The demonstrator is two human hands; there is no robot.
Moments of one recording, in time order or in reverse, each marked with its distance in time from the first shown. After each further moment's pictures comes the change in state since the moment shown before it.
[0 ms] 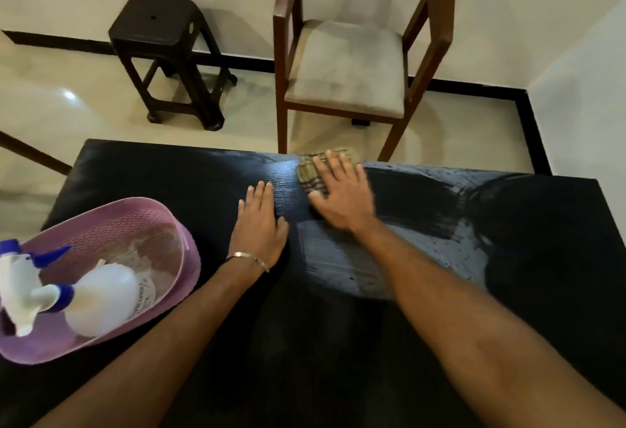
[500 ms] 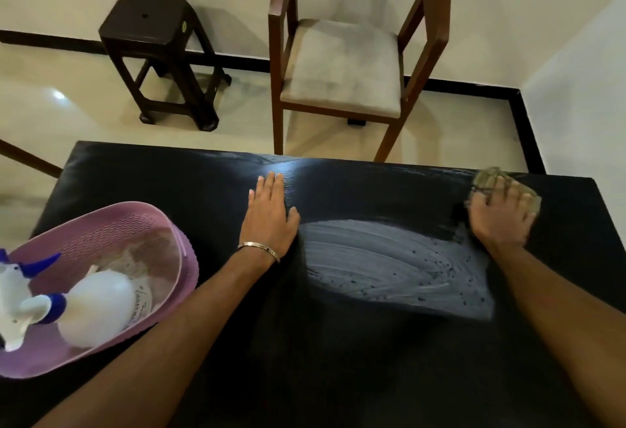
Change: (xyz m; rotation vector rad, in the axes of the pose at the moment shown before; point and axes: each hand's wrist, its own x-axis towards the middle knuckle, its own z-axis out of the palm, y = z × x) left_hand 0.021 0.011 0.002 -0.015 0.005 0.036; right_hand -0.078 0.215 -0.030 0.046 0.140 0.820
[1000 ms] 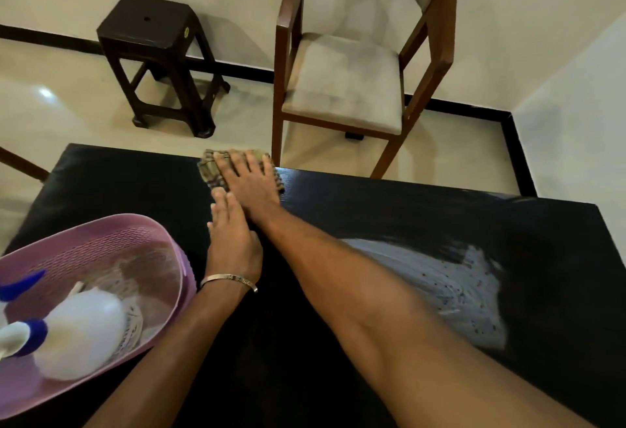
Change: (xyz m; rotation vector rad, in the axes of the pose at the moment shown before) left_hand -0.012 -0.041 -0.024 -0.230 0.114 -0.222; right_hand -0.169 -0.368 0.073 -0.190 -0.141 -1.091
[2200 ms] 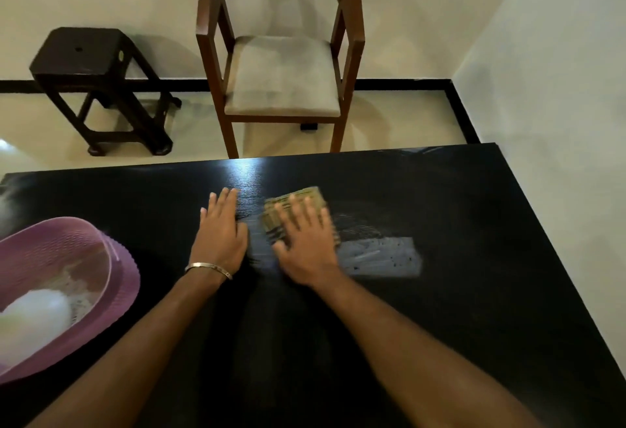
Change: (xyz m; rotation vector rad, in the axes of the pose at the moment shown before) left_hand -0.059 0.063 0.038 0.165 -0.159 0.275; right_hand -0.249 0.106 0.033 0.151 0.054 0.345
